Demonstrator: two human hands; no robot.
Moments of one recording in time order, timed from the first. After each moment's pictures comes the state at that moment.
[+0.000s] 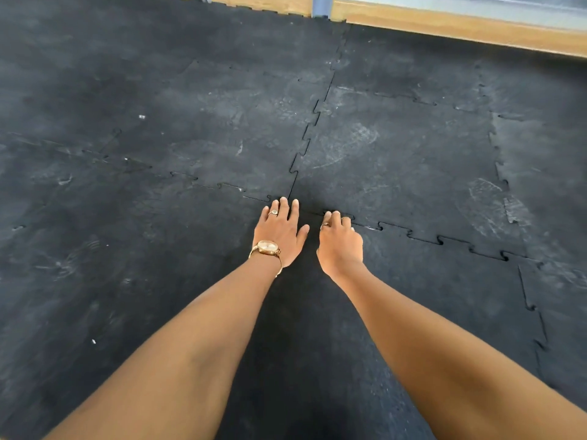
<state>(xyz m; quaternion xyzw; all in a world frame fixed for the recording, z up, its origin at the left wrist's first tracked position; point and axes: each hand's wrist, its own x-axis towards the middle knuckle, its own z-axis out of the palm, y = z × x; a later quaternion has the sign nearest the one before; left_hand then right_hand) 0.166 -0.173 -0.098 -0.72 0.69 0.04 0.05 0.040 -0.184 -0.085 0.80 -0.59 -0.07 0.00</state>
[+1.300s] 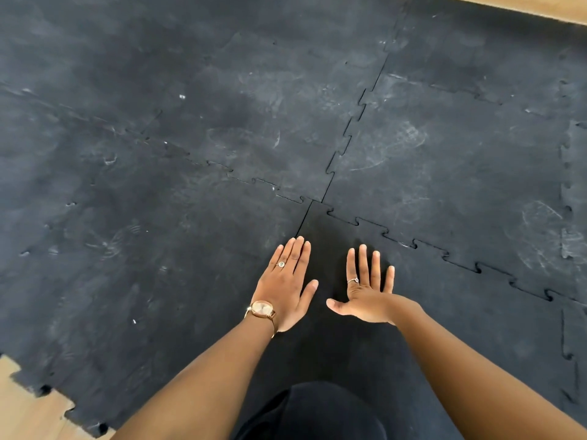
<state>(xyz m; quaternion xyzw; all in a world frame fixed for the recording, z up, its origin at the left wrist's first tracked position) 0.182 -0.082 -0.111 -0.70 0.71 0.09 -0.04 0.012 -0.158 -0.075 0.76 -0.48 -0.30 -0.32</state>
